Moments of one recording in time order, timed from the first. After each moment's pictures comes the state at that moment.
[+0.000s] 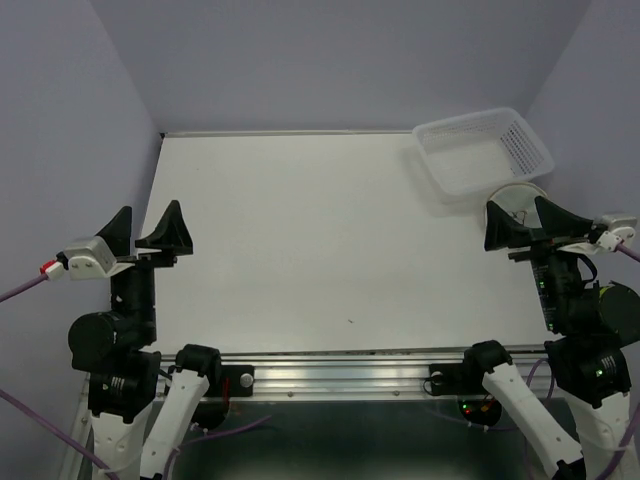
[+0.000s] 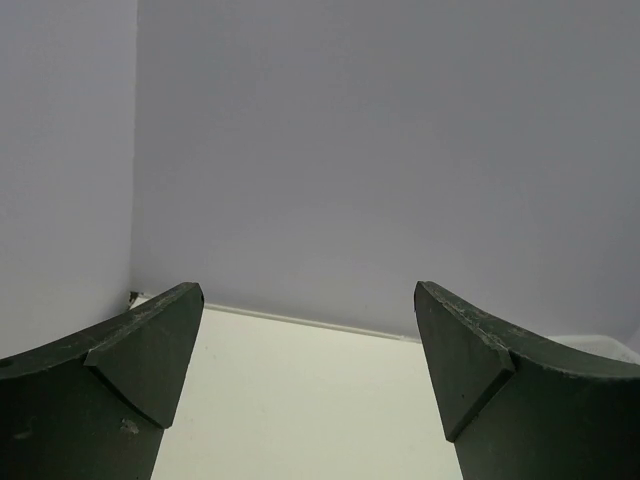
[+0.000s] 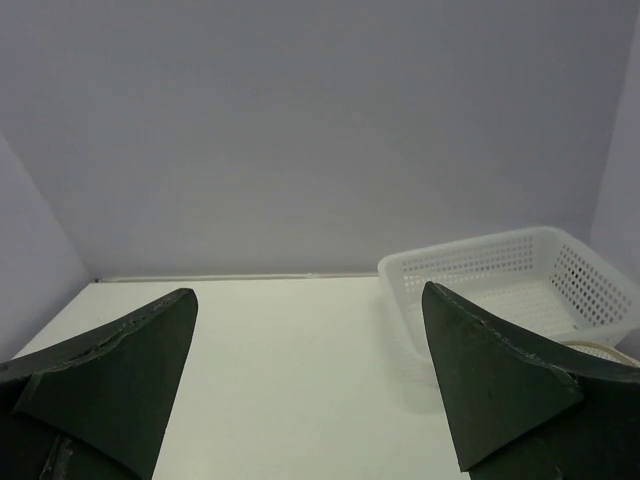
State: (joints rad) left arm -0.20 0.31 0.91 -0.15 -0.23 -0.17; right arm 0.33 0.39 1.00 -0.26 0.17 0.11
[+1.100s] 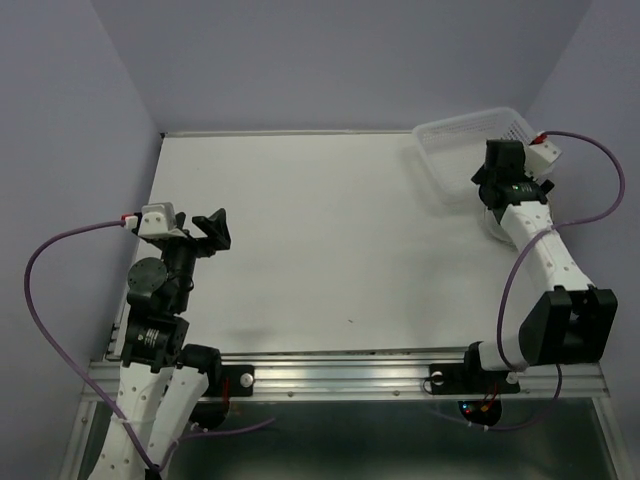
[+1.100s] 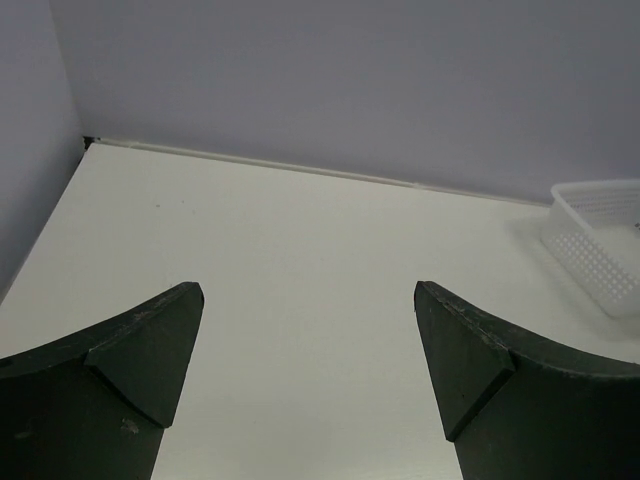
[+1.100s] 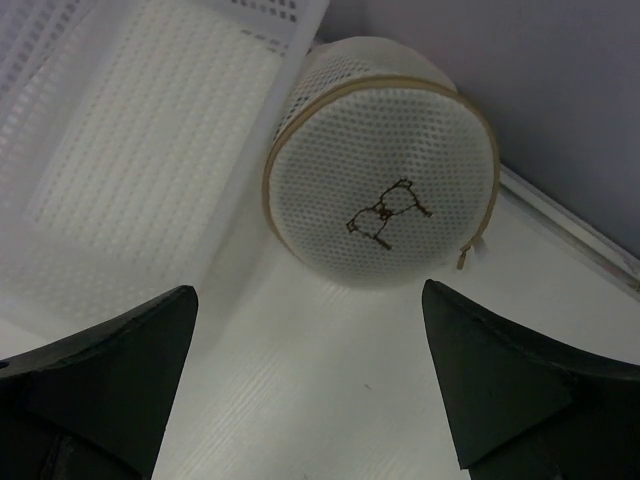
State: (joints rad) left arm -0.20 0.44 0.66 -0.15 -0.14 -0.23; right arm 0.03 1.38 1.22 -0.51 0.70 0.59
